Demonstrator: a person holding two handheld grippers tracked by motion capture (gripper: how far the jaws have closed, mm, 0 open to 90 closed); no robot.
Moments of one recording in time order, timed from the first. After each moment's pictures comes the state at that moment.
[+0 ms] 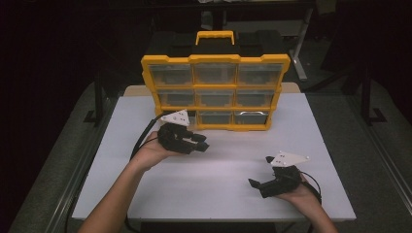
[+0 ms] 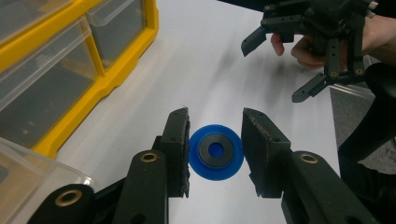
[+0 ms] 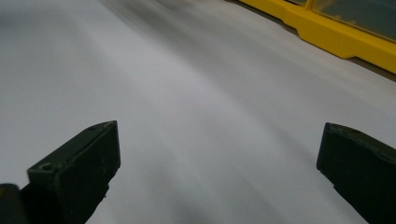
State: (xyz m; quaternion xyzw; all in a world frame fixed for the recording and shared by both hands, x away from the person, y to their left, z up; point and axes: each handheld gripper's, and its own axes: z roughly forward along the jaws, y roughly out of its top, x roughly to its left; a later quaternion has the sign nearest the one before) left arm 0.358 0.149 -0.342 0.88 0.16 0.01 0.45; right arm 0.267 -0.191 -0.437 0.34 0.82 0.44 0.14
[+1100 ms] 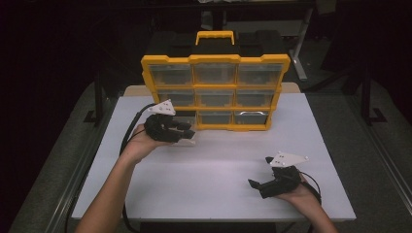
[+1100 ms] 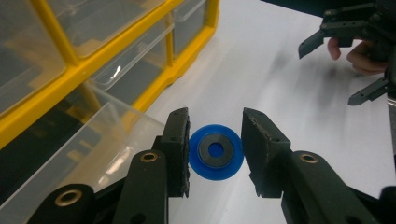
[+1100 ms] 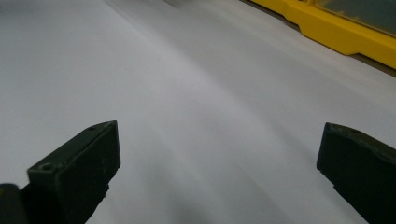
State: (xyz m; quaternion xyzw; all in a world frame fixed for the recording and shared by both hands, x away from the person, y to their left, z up) left arm 0.378 0.186 -0.337 0.87 0.21 0.06 0.44; right arm 0.267 -0.189 -0.439 0.34 0.82 0.44 0.14
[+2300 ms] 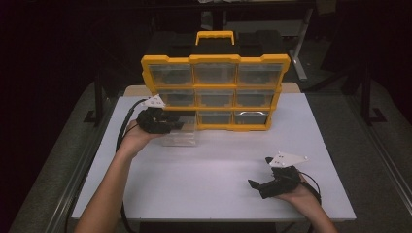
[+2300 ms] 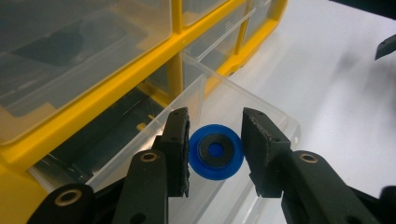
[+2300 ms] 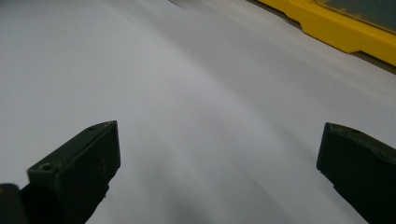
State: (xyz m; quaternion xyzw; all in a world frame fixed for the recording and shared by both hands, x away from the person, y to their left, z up) left arm 0.412 0.214 -0.358 0.85 0.28 0.10 0.43; right arm 0.266 -0.189 -0.440 0.34 0.82 0.43 0.14
